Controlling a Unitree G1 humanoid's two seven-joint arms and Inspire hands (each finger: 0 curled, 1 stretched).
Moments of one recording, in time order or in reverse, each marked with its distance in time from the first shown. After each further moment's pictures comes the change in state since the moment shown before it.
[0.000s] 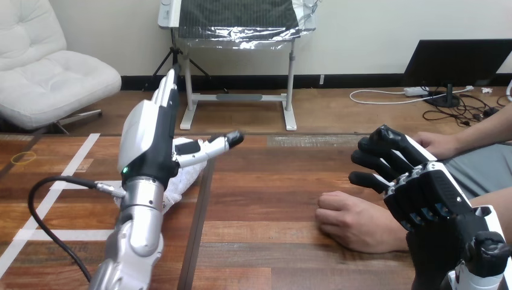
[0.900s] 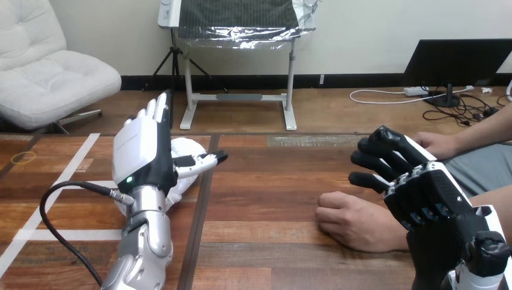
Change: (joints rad) left arm -0.063 -0.005 -0.092 0.157 0.089 0.205 0.171; right arm -0.001 0.001 -0.001 0.000 -0.001 0.000 -0.001
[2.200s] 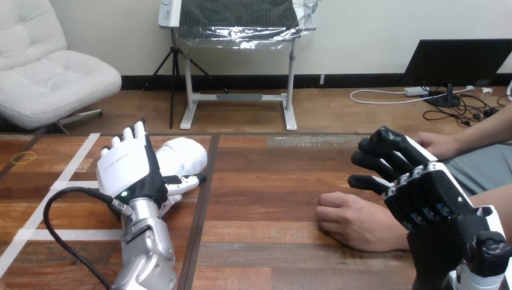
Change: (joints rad) left arm -0.019 -0.015 -0.073 0.020 0.015 0.322 -0.003; right arm 0.002 0.003 -0.001 0.000 0.002 0.000 0.002
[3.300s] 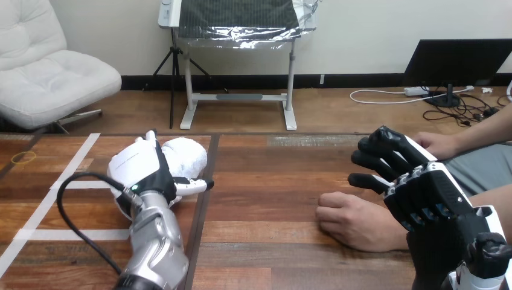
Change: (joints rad) left arm -0.076 -0.016 -0.048 0.016 -0.001 0.142 -0.149; right arm 0.001 0.001 0.000 0.000 0.001 -0.004 0.007
